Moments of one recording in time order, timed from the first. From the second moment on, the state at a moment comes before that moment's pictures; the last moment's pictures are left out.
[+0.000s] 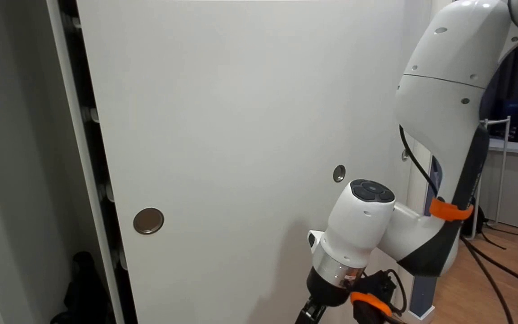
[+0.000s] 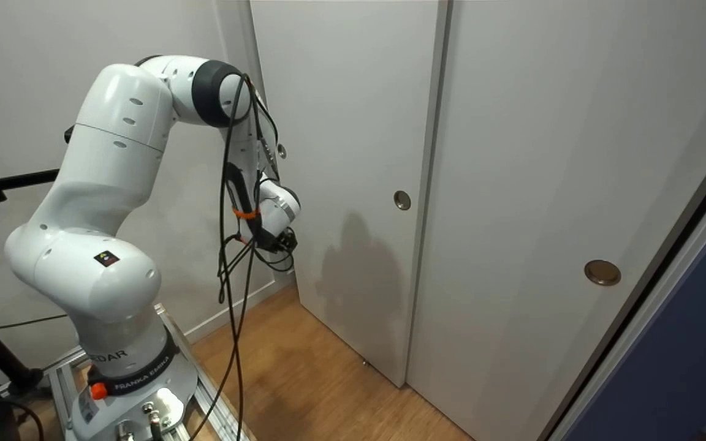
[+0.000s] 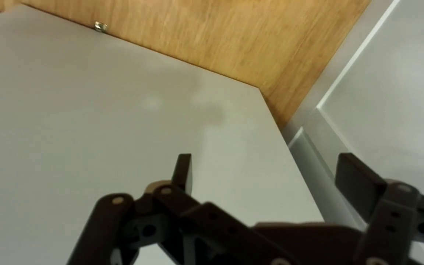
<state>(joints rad) 0.31 0.68 0.03 -2.16 -1.40 3.22 1.36</state>
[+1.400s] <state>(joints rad) -0.19 0.25 0.47 -2.08 -0.05 2.72 0.01</state>
